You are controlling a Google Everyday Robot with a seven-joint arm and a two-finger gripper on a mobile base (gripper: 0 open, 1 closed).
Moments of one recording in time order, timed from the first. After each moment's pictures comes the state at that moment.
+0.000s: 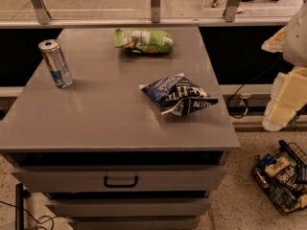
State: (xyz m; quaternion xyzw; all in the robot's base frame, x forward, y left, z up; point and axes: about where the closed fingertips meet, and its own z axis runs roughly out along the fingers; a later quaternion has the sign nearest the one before) arm 0.438 -0.217 0.977 -0.60 0.78 -0.03 0.16
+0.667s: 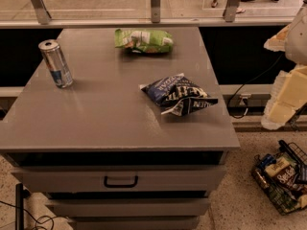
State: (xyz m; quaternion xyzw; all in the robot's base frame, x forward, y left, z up) arm 0.439 -0.218 0.980 -0.59 0.79 -0.03 0.18
